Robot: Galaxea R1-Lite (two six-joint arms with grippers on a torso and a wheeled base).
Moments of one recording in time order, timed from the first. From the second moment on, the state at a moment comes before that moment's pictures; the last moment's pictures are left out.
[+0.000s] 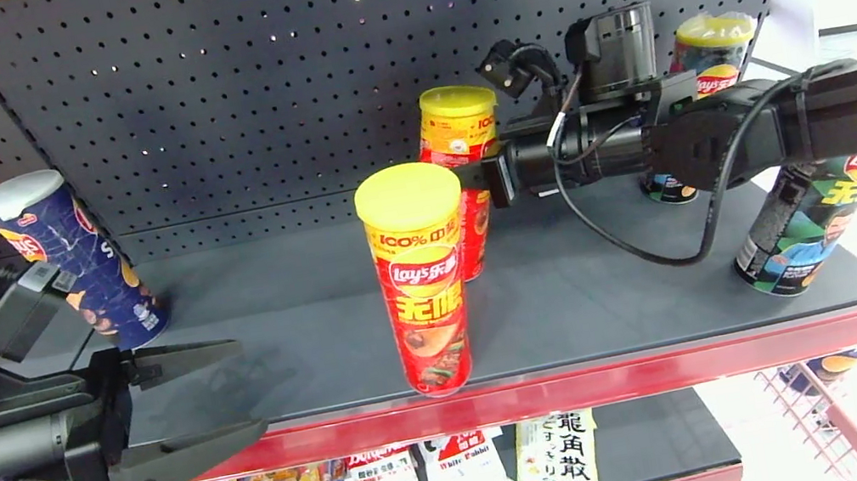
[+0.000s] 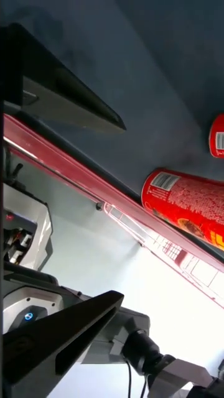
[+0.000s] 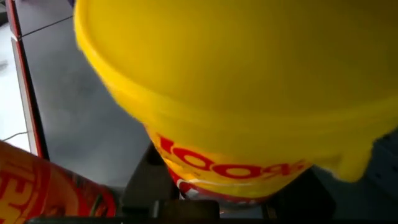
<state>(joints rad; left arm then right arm) -0.06 1.36 -0.59 -0.29 -1.01 0.24 0.49 2.07 -1.64 -0.18 0.50 -0.18</state>
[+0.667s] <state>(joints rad) -0.06 1.36 -0.59 -0.29 -0.99 0.25 0.51 1.99 -1.52 -0.17 0.47 -0.18</state>
